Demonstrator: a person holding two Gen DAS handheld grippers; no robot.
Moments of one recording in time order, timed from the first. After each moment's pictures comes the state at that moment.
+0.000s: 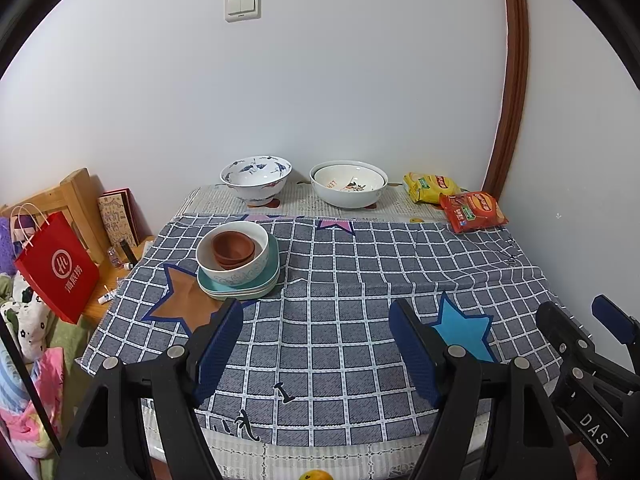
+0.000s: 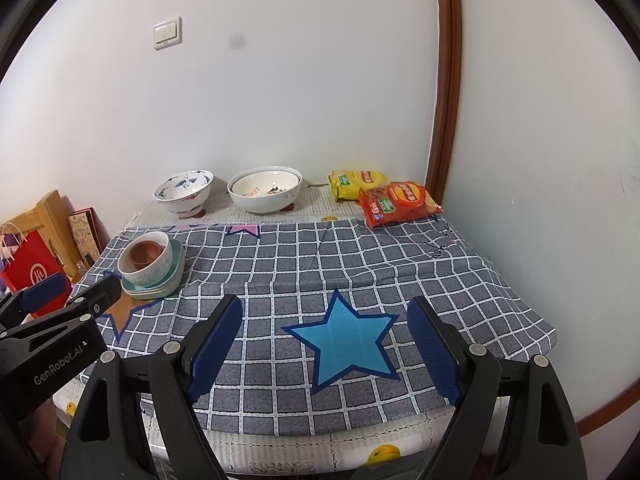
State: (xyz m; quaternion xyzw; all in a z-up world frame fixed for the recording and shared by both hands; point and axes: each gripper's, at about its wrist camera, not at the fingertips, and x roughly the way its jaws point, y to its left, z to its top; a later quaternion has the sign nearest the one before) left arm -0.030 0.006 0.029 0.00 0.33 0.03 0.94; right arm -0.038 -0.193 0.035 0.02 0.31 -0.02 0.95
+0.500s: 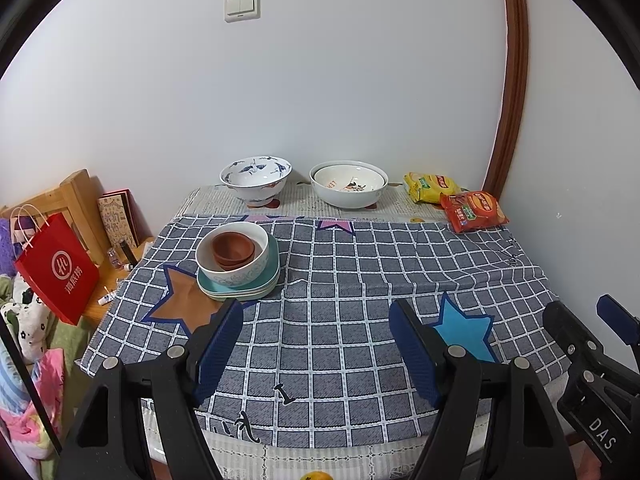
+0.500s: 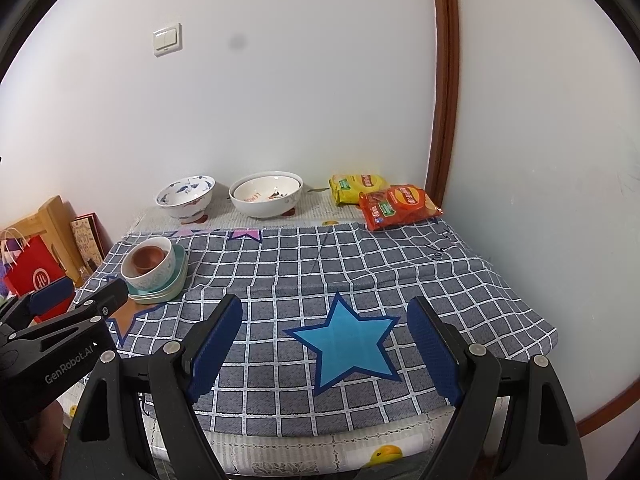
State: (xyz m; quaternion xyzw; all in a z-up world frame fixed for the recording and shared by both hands) left arm -0.028 0.004 0.028 0.00 0.34 0.03 0.94; right arm -0.042 -0.194 0.038 0.02 0.31 -0.02 0.95
